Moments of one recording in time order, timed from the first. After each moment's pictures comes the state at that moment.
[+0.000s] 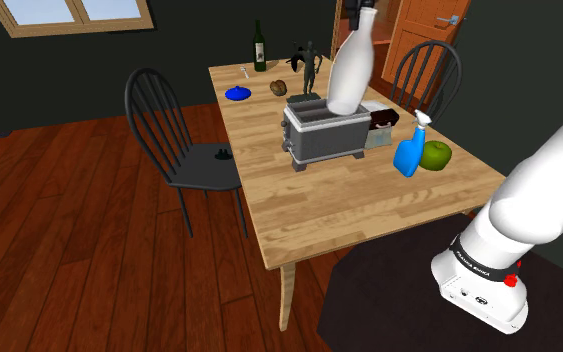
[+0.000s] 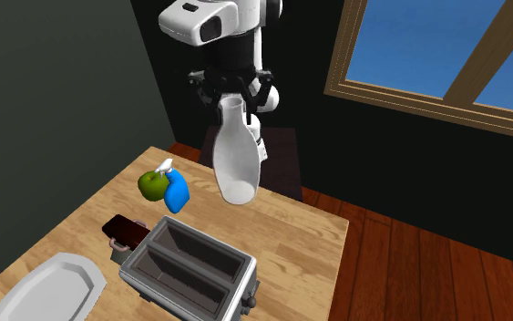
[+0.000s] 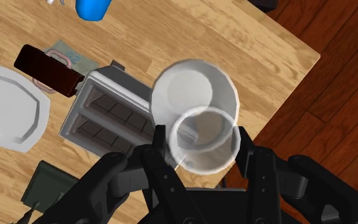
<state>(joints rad) -0.02 -0.12 0.06 -1.43 -0.02 1.24 -0.11</state>
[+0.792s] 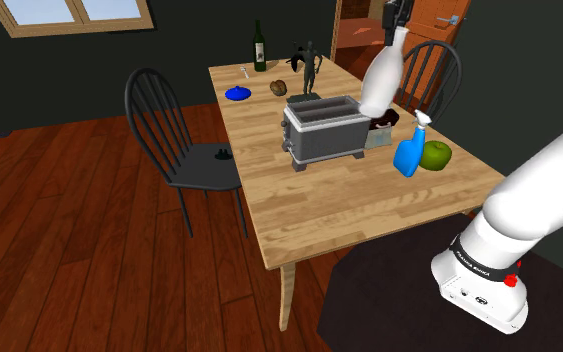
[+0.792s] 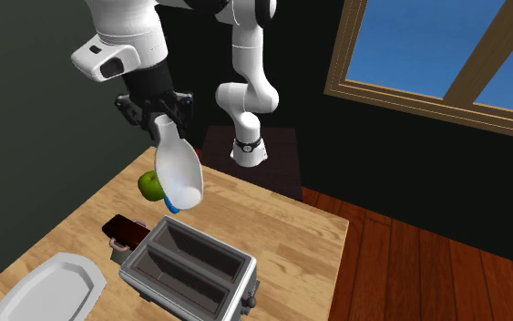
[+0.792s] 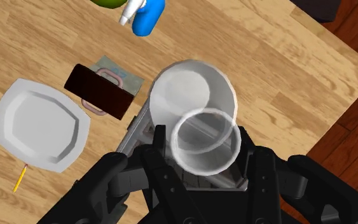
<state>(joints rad) -0.14 -0.19 -0.11 -1.66 -0.07 1.41 -0.39</state>
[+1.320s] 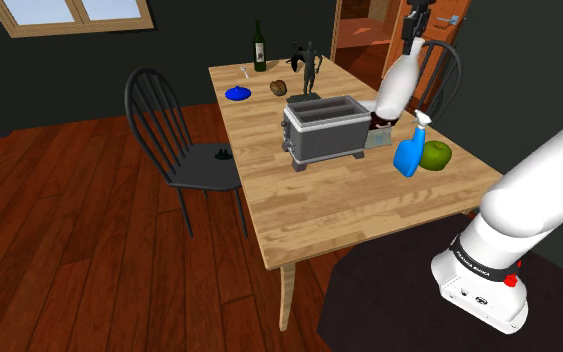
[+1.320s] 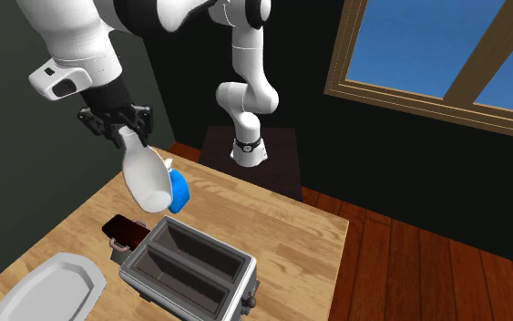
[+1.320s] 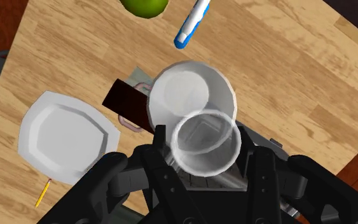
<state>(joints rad) -0.21 -0.15 -0.22 -1.72 -0.09 1.52 -0.57</state>
